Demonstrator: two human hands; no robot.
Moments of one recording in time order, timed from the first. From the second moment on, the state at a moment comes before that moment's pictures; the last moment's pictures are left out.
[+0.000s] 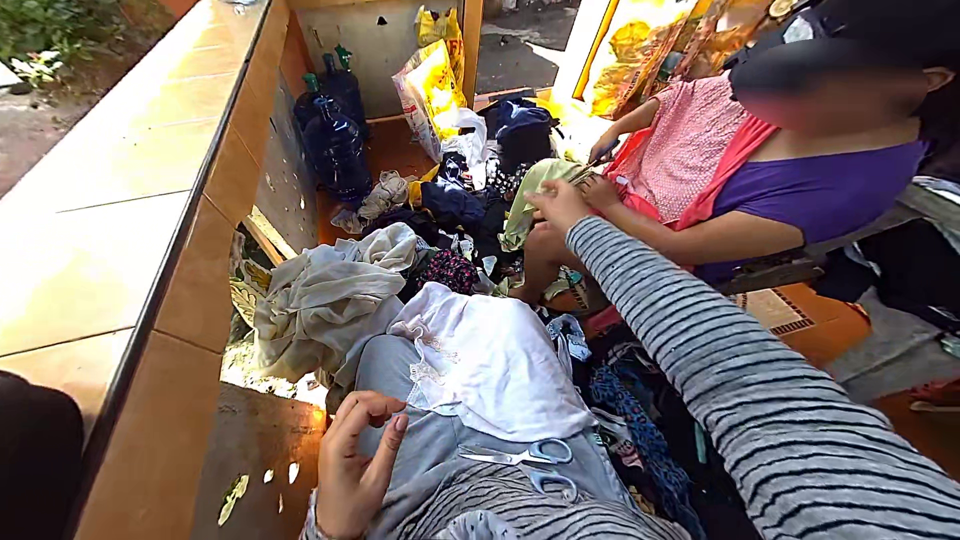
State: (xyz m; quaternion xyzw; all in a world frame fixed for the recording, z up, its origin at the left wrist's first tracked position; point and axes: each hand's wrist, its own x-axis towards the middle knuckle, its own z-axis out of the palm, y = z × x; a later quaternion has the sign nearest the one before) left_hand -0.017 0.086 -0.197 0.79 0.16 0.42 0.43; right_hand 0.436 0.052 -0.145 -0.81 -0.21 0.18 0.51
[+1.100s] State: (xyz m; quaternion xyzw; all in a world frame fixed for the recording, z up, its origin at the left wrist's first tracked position) left_hand 0.043 0.129 -0.271 0.90 0.25 0.03 0.35; right_hand 0.240 -0.179 -0.202 -0.76 -0.44 0.46 0.08
